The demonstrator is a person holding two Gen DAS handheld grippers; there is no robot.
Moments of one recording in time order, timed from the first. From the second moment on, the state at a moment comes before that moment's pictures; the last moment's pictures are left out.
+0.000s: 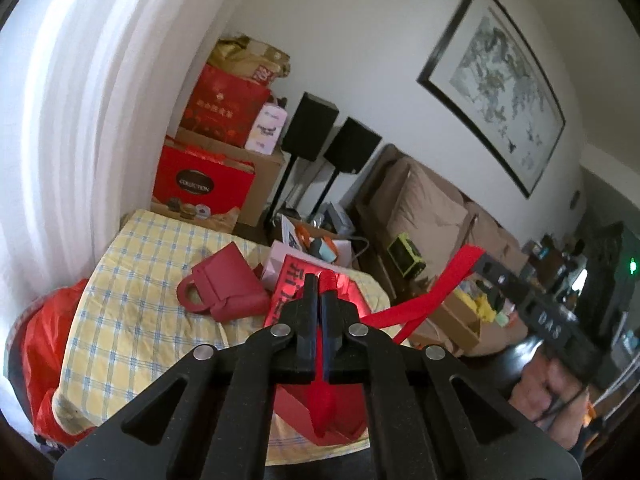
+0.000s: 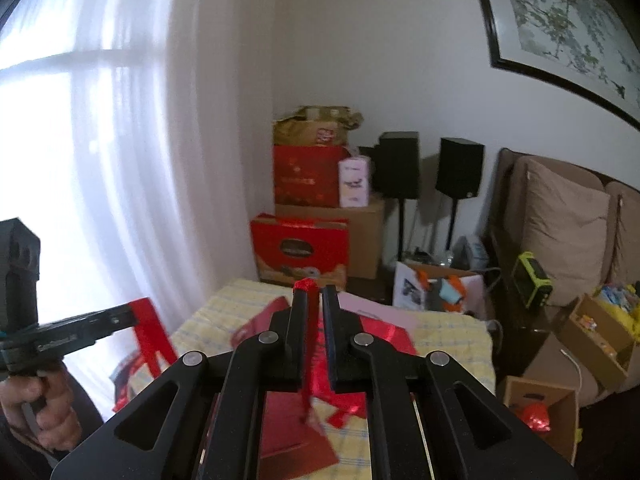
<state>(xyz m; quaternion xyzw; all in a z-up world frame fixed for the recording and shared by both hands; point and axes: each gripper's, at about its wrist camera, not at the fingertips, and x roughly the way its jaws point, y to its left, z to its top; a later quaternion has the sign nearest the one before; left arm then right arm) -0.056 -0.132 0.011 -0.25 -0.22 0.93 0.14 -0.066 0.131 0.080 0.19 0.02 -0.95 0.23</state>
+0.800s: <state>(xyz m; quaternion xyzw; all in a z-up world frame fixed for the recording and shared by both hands) -0.001 -0.076 0.109 -0.19 -0.19 0.96 0.09 -0.010 0.213 0.157 0.15 0.02 -0.96 0.24</state>
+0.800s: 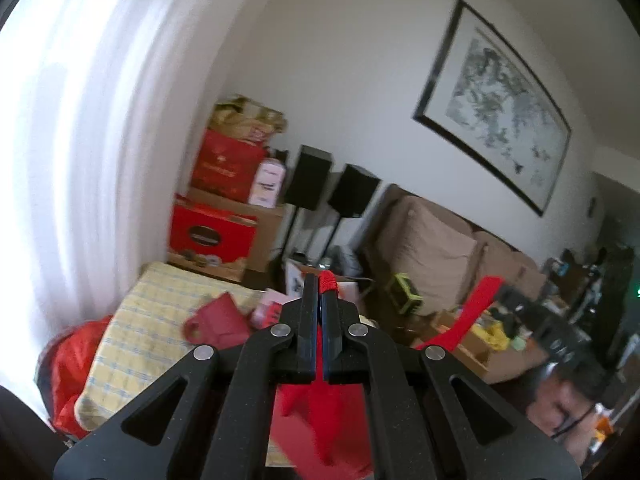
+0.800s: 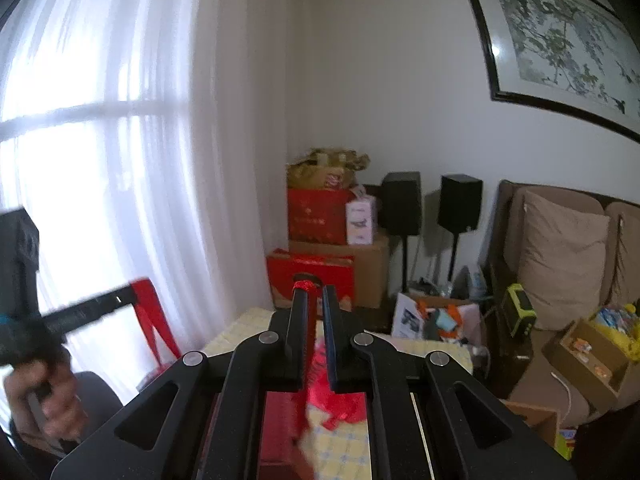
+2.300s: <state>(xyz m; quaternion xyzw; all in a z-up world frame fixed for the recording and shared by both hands) -0.045 0.135 0.202 -0.20 -0.04 0.96 0.18 0.010 0.383 0.171 0.17 -0.05 -0.97 0.19</state>
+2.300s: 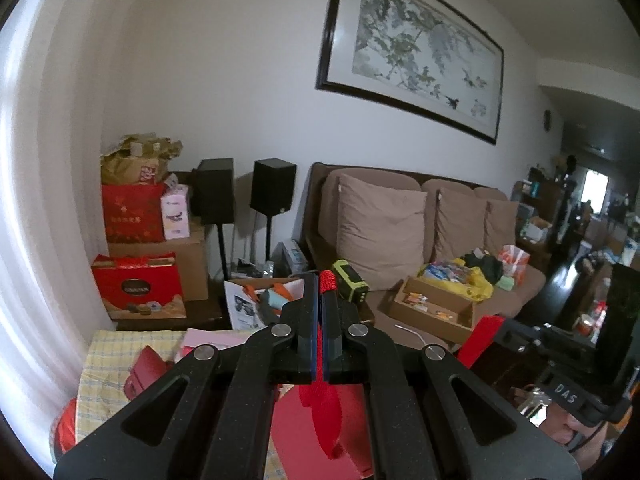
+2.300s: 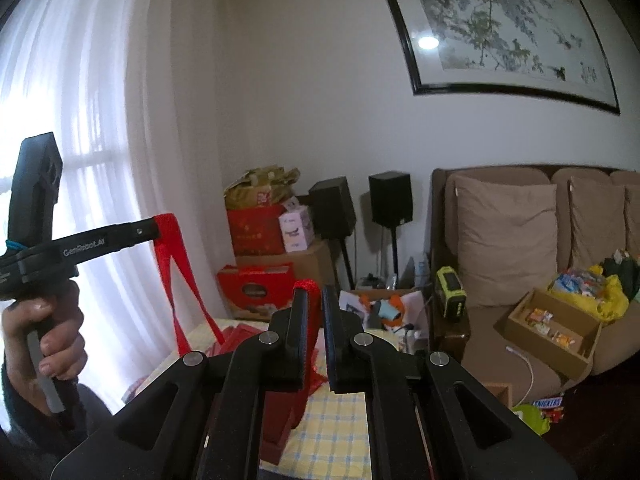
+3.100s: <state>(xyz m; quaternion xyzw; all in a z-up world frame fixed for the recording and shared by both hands) -0.079 0.230 0.207 -0.24 0.00 0.95 0.22 -0.003 0.426 0.167 0.20 -0.04 -0.97 0.14</state>
